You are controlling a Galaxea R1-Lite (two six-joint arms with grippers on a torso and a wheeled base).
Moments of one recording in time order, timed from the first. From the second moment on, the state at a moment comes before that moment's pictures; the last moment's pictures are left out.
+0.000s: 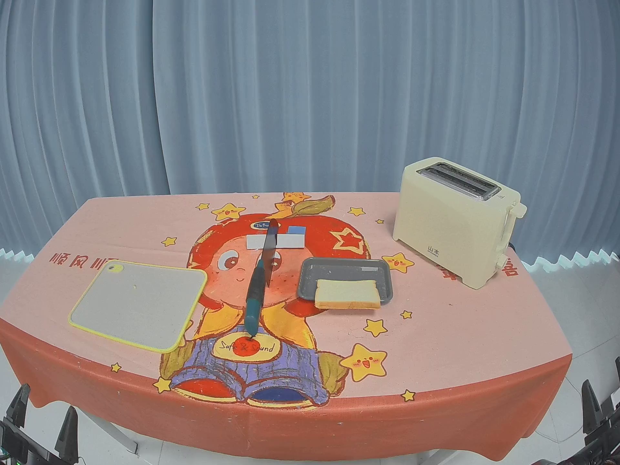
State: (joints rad) left arm 0.00 0.02 -0.02 0.00 0.02 -0.02; right arm 0.00 0.02 -0.02 0.00 0.01 0.03
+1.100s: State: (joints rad) left arm 0.00 0.02 -0.02 0.00 0.02 -0.02; right arm 0.00 0.02 -0.02 0.00 0.01 0.02
